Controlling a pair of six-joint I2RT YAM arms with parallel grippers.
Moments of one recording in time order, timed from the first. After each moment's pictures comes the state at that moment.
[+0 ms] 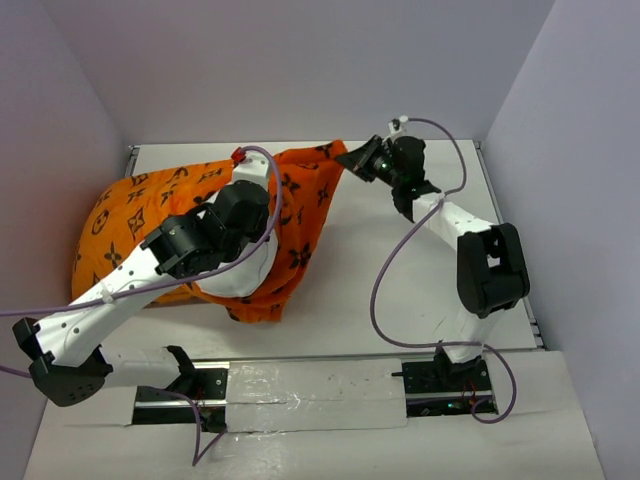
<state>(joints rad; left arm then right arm) -0.95 1.24 1.47 -0.87 -0.63 -0.39 0.28 1.73 1.16 0.44 -0.44 0.96</state>
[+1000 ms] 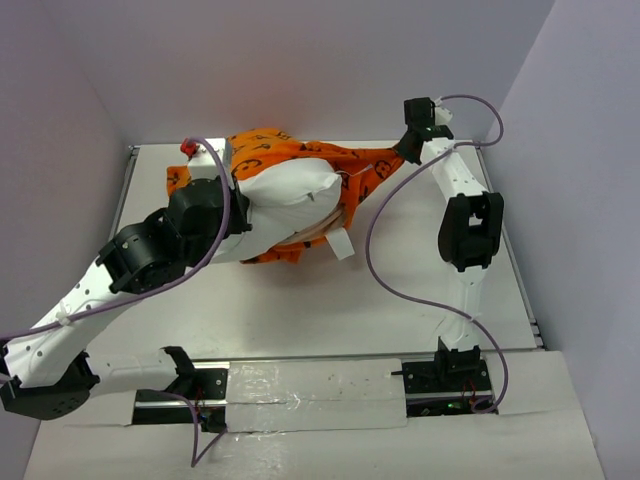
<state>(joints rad) -0.96 1.11 1.54 -0.87 -0.70 -0.49 0.10 2.18 2.01 -0.64 0.32 0.69</state>
